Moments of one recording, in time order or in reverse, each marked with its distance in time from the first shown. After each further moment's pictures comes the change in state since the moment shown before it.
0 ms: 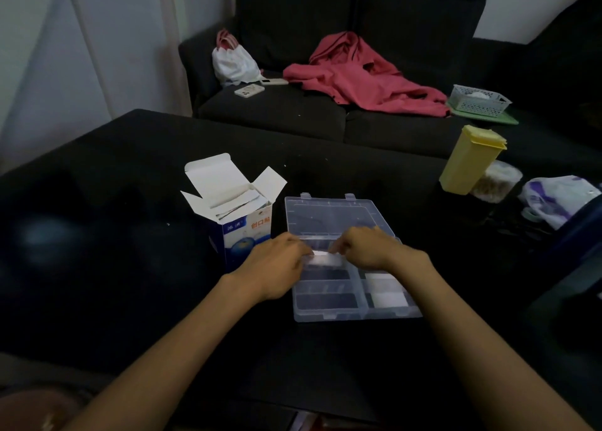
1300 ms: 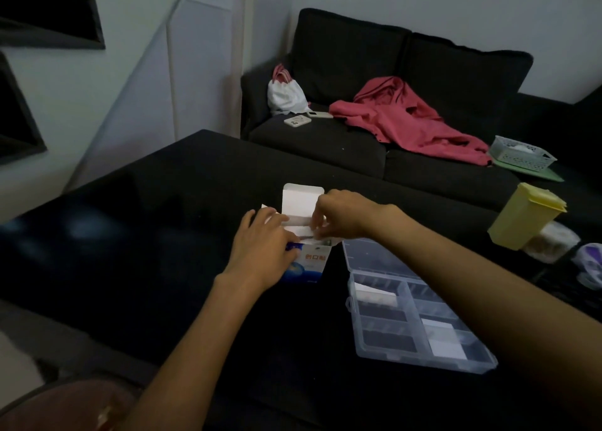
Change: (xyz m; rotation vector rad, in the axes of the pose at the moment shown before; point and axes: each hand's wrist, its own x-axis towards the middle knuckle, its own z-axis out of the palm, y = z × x) left_hand -0.057 -0.084 -0.076 0.161 0.262 -0.178; right_hand 0.037 -0.156 -0.088 -0.312 0.064 -0.386
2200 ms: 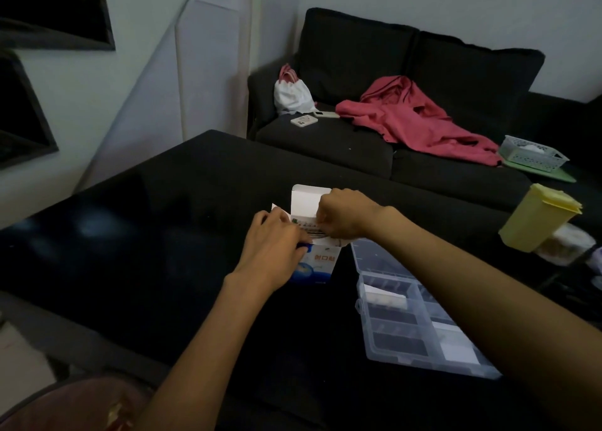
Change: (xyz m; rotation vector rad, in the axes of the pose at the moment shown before) left_hand 0.002 0.003 -0.005 -0.018 0.023 0.024; right_hand 0.013 -0.004 0.004 -0.050 0.049 0.029
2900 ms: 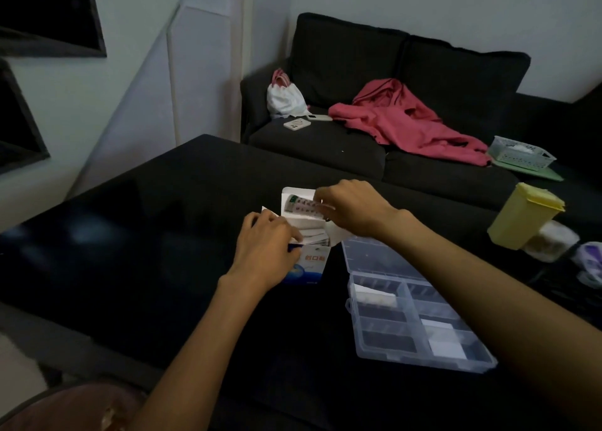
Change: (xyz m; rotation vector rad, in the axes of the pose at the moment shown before) left_hand 0.000 0.004 -0.001 -0.072 0.075 -0.052; right_hand -0.020 0.019 -0.003 -0.109 0.345 -0.098
